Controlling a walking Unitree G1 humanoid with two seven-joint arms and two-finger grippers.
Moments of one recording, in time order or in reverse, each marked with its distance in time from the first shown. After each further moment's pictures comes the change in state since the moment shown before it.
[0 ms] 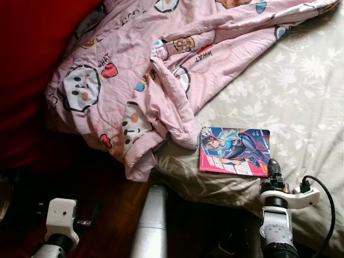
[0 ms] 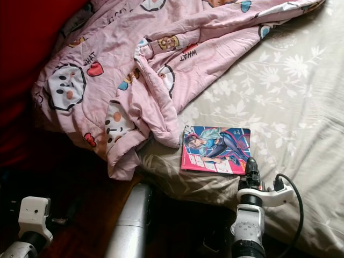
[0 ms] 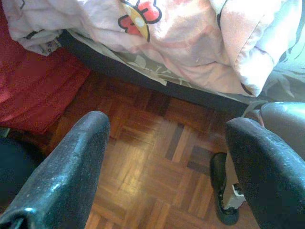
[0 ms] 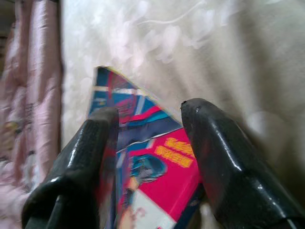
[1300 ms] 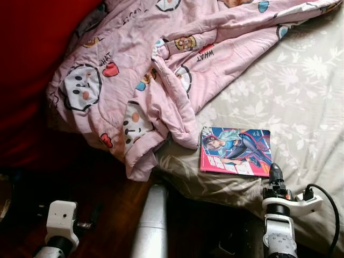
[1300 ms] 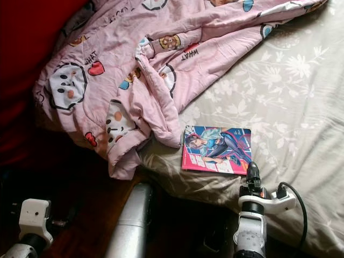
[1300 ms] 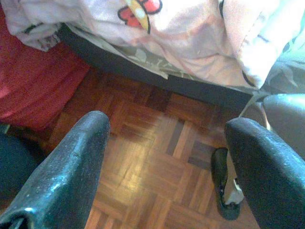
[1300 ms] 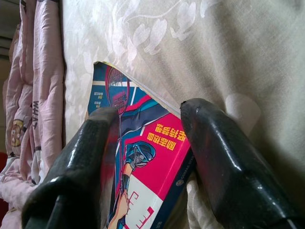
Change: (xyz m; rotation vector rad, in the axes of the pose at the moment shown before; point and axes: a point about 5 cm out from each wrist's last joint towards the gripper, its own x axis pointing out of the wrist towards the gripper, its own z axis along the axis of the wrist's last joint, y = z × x) left arm -0.001 0.001 -0.007 0.005 0.012 -0.008; right arm -0.012 -0.011 0.002 0.024 0.000 -0.017
